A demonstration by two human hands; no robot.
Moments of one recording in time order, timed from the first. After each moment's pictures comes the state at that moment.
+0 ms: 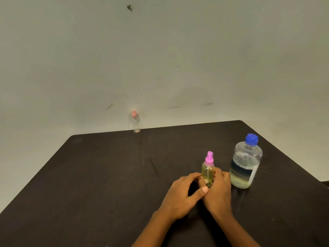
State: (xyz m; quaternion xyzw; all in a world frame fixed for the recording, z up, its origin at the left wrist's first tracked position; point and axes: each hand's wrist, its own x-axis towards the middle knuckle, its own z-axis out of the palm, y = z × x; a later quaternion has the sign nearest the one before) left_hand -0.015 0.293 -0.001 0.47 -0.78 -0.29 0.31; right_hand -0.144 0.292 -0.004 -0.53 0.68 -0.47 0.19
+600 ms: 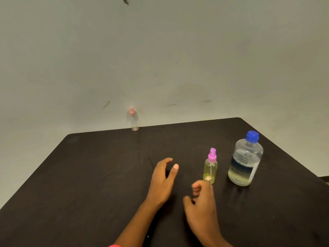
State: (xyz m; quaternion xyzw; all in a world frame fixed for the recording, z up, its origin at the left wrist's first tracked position) left_hand 0.018 0.266 -0.004 0.54 -0.62 -0.31 0.47; right_hand -0.098 0.331 -0.016 -0.54 0.61 -0.53 0.24
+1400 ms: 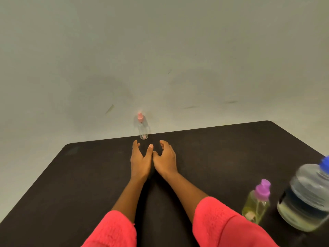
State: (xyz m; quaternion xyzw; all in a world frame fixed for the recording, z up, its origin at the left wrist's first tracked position) left_hand 0.121 0.113 0.006 0.64 -0.47 -0.29 0.54; right_hand 0.038 0.097 0.003 -0.59 0.56 -0.46 0.37
